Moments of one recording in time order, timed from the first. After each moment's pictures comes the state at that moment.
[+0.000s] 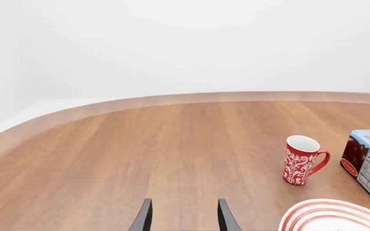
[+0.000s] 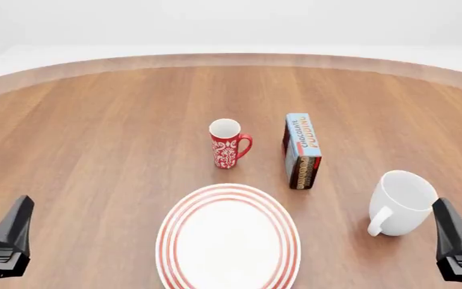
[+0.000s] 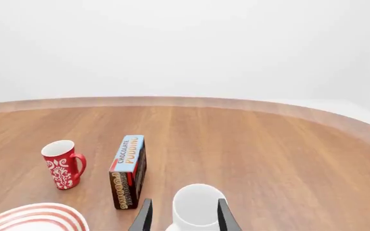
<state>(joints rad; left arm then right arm) 0.00 0.07 0.00 -0.05 0.02 -0.01 0.00 -0.01 0.00 0.01</state>
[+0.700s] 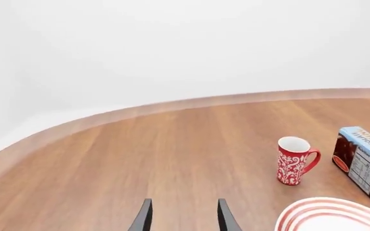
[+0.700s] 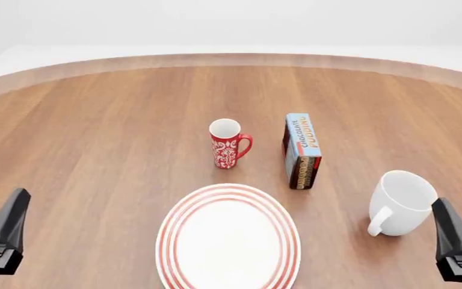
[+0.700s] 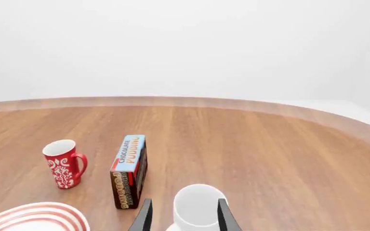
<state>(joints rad) -0.04 0.07 -0.09 0.02 0.07 0.00 0.00 -0.01 0.00 0.00</state>
